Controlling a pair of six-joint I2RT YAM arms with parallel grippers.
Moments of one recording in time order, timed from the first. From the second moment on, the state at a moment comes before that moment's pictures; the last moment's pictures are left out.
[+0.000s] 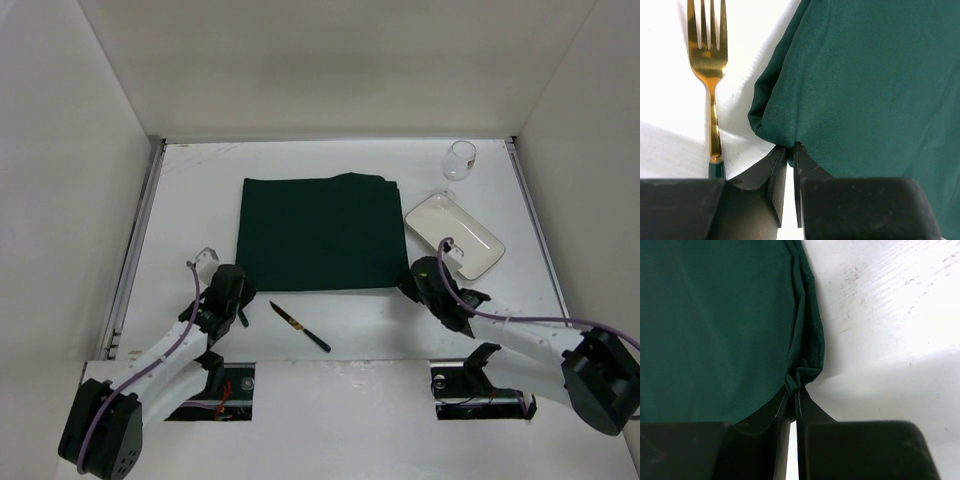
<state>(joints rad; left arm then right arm) -0.41 0.82 0.22 -0.14 -0.35 -1.01 0.68 1.08 0.36 0.00 0.41 1.14</state>
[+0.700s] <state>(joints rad) -0.62 0.65 0.20 -0.34 -0.42 -1.11 0.62 1.02 0.34 -0.14 0.37 1.08</state>
